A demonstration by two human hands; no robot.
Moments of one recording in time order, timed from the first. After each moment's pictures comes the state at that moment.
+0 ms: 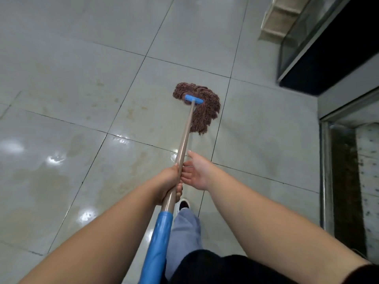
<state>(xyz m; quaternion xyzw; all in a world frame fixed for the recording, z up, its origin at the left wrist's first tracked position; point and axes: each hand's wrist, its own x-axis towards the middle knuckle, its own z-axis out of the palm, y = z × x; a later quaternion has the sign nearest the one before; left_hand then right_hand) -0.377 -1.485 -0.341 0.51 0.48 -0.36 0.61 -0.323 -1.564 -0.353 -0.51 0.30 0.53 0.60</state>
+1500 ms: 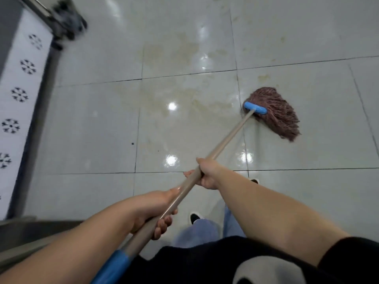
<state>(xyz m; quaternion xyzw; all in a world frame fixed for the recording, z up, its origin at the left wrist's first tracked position) -0.450 -1.791 -0.275 0.13 0.69 -0.17 0.69 -0.331 -1.726 -0.404 -0.62 -0.04 0.77 0.14</state>
